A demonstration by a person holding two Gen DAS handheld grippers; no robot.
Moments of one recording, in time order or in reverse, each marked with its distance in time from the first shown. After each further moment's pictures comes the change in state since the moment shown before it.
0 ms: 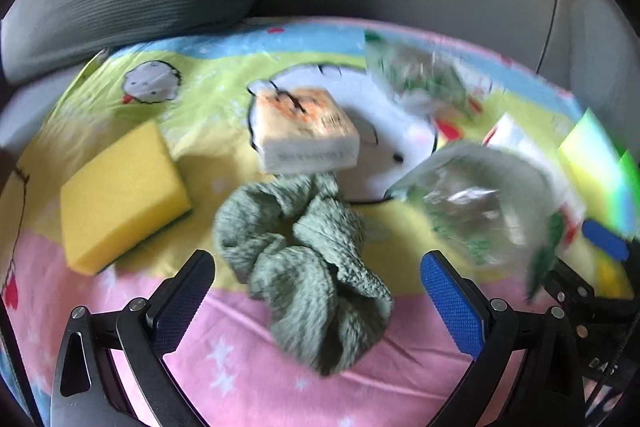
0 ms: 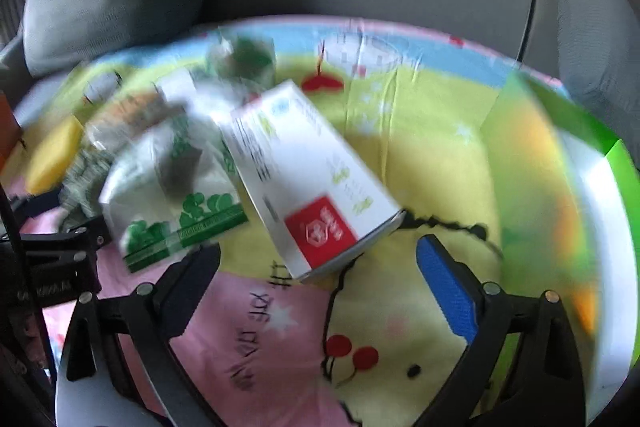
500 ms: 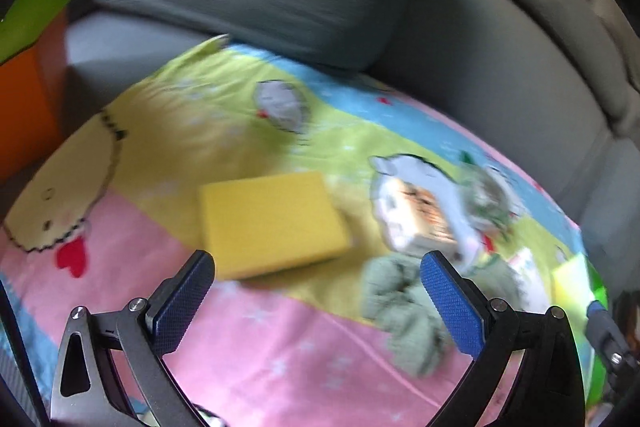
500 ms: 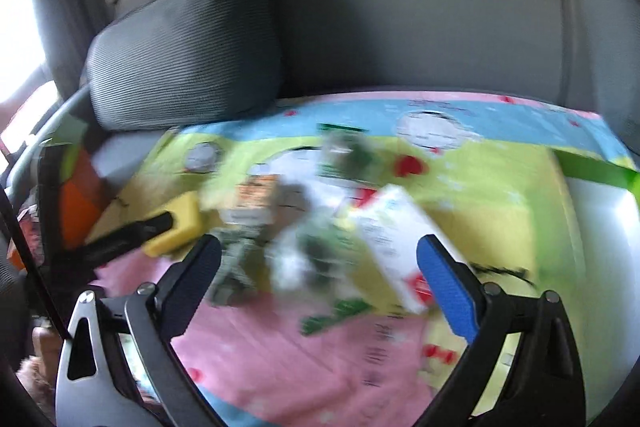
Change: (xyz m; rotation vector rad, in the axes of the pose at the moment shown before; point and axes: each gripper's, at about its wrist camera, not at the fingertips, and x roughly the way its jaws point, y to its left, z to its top) left arm -0.049 0.099 0.013 -0.369 -0.102 0.041; right arm -0.063 0.046 0.036 0.031 -0.120 0.287
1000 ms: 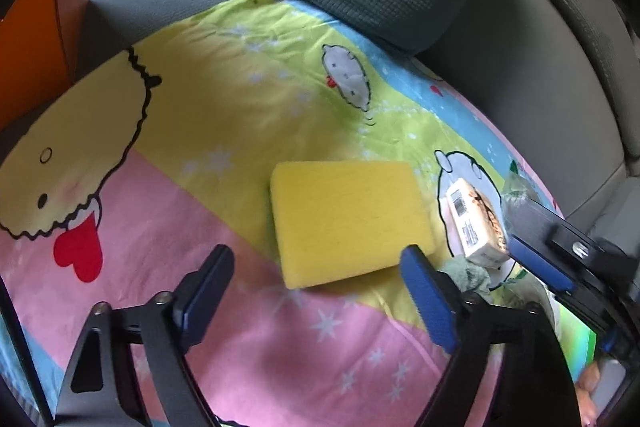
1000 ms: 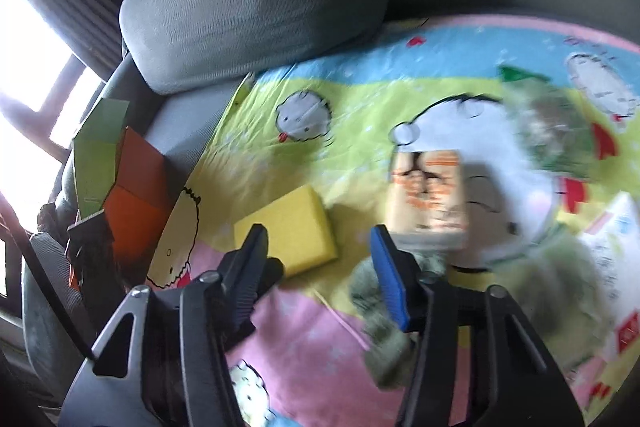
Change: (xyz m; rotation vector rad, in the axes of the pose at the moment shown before) left arm 0.028 0.057 0.000 -0.123 0.119 -0.024; right arm 0.127 0.090 0.031 0.102 0.307 0.280
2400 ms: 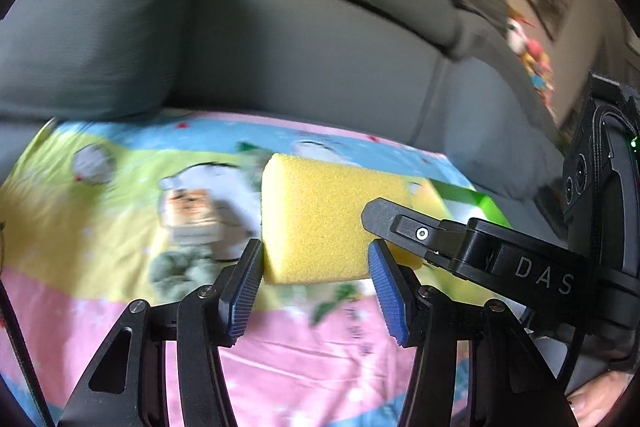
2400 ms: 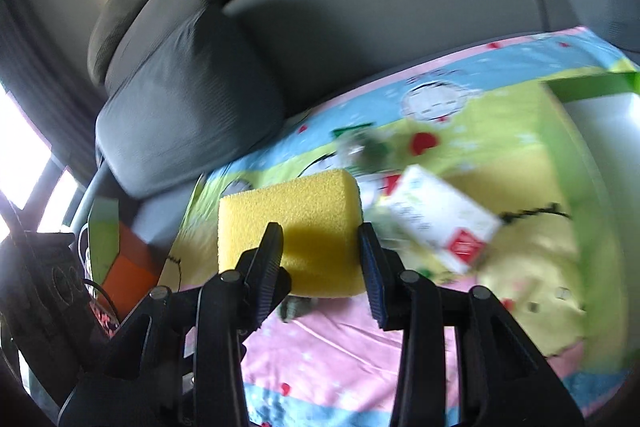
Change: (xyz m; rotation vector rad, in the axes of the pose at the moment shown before) left arm -0.086 -0.177 -0.086 0.578 -0.130 -0.420; right arm -0.164 -0.073 -0.081 0.226 -0.396 -0.154
